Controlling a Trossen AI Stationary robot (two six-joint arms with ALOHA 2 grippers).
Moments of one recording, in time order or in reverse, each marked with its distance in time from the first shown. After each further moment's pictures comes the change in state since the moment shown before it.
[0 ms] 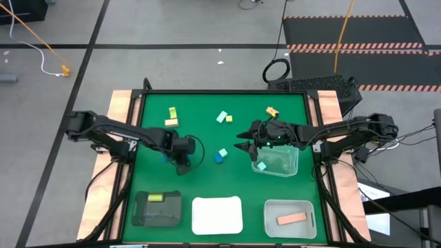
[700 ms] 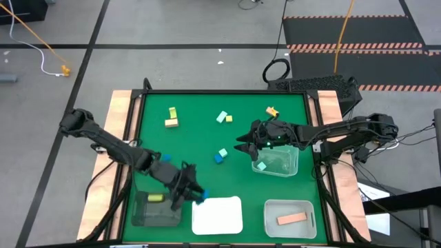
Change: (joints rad) left arm -0.419 -0.071 0.007 0.768 0.007 -0.111; right arm 0.000 0.000 0.000 0.000 -0.061 0.158
